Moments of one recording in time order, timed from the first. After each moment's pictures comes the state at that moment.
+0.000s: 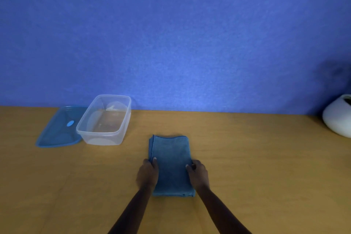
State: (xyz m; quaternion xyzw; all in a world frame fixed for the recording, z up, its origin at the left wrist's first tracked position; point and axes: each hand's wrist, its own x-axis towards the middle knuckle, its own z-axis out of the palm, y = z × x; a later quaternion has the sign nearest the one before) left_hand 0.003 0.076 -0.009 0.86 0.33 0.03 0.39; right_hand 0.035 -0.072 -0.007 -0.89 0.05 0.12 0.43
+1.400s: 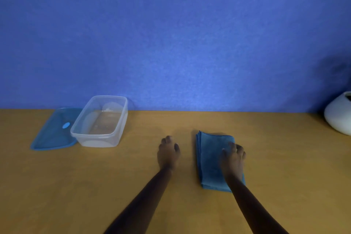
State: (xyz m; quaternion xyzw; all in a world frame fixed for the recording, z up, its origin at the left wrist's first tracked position) left_hand 0.061 0.021 0.030 0.91 0.20 0.07 0.35; right_hand 0.077 -0.158 0.021 -0.93 0.10 -0.09 0.33
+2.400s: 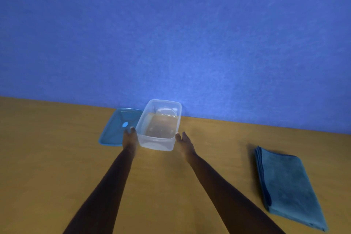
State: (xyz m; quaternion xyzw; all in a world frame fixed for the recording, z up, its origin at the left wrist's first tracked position) left_hand 0.029 0.318 0.040 0.62 0.44 0.23 0.61; right_hand 0.080 0.153 0.039 -0.83 -0.06 0.23 0.51
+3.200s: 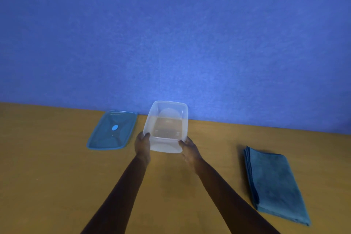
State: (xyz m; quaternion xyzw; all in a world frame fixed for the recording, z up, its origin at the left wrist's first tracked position) left_hand 0.047 0.254 0.043 0.56 0.39 0.20 0.70; right_hand 0.086 0.117 0.032 -0.73 0.00 0.24 0.65
